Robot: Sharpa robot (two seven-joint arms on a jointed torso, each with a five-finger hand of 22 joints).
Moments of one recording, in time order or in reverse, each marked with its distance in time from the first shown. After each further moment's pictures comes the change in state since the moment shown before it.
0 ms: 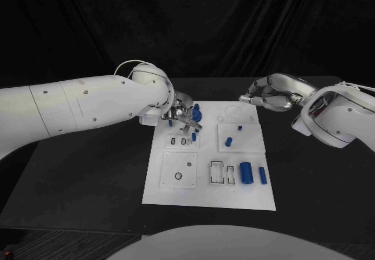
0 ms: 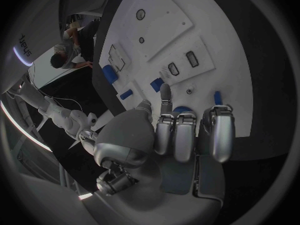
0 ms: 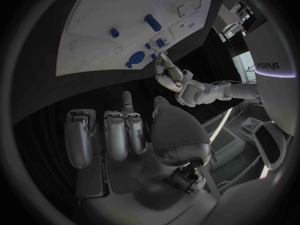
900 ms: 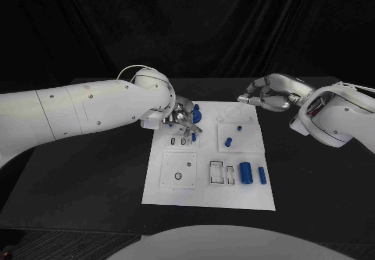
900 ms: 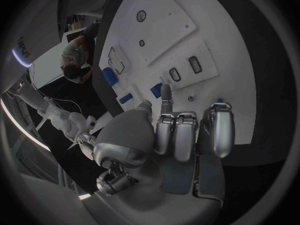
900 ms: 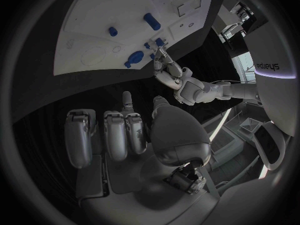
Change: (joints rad) left arm -0.024 0.019 0.000 -0.019 0.000 0.010 -0.001; left_hand -0.008 0.000 0.029 -0.021 0.004 0.000 0.000 -0.038 0.023 0.000 0.007 0.000 0.000 0.000 0.007 0.000 0.000 0.000 -0.034 0.005 -0.023 0.000; right arm -0.003 0.010 0.000 -0.009 0.000 -0.004 0.011; right_hand 0.008 0.000 0.000 0.000 0.001 0.004 -0.004 0.000 0.000 0.000 0.000 0.000 0.000 0.000 0.000 0.000 0.000 0.000 0.000 0.000 0.000 0.001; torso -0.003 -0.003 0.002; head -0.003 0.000
